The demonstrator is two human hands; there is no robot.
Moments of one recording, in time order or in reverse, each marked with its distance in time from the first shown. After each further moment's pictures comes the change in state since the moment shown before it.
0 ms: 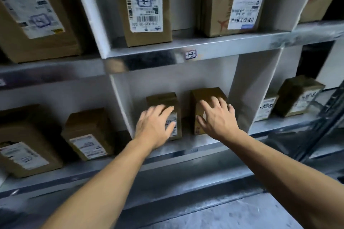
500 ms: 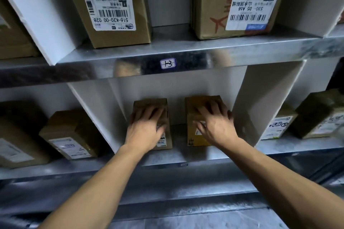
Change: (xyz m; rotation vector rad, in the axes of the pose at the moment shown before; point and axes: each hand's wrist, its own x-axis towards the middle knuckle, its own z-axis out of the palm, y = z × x) left_hand 0.064 0.023 0.047 0.091 0.031 -0.214; right_hand 0.073 0.071 0.043 0.160 -0.082 -0.120
